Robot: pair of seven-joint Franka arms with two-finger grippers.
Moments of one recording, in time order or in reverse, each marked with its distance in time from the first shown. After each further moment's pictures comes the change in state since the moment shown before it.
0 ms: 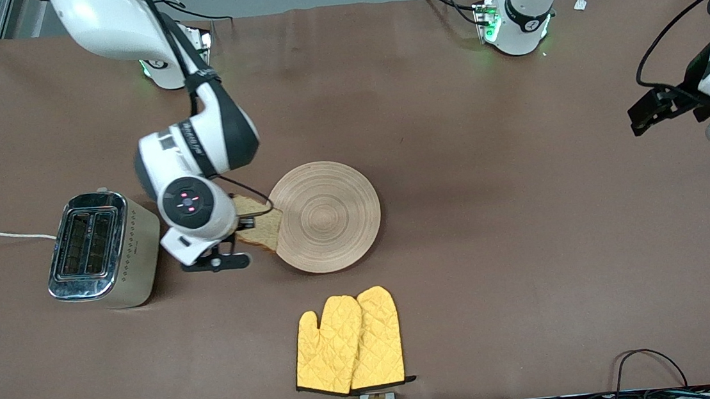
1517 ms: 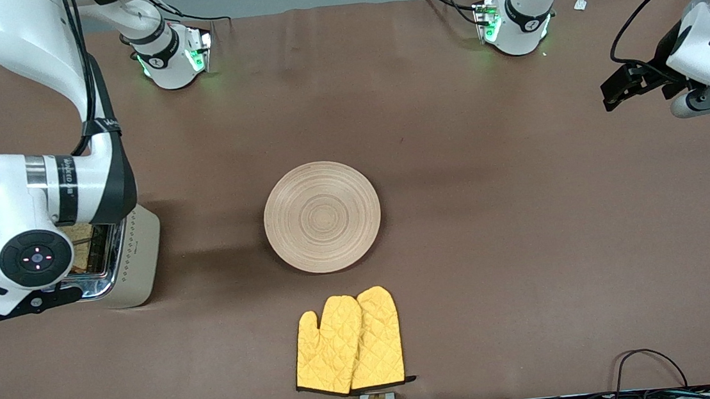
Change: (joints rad) left arm -0.209 -0.089 0.200 -0.133 -0.079 -0.013 0.004; right arm -0.162 0.035 -0.146 0.120 -0.503 -0.188 -0.399
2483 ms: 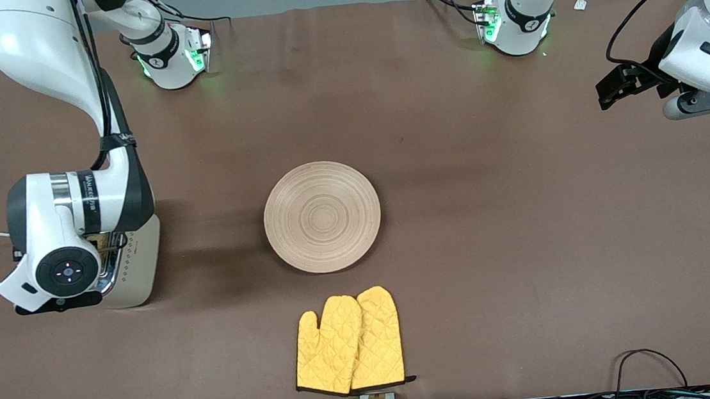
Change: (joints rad) left arm -0.003 0.003 0.000 -0.005 0.000 -0.017 -0.003; right arm 0.001 0.031 0.006 -0.082 0.100 0.038 0.168
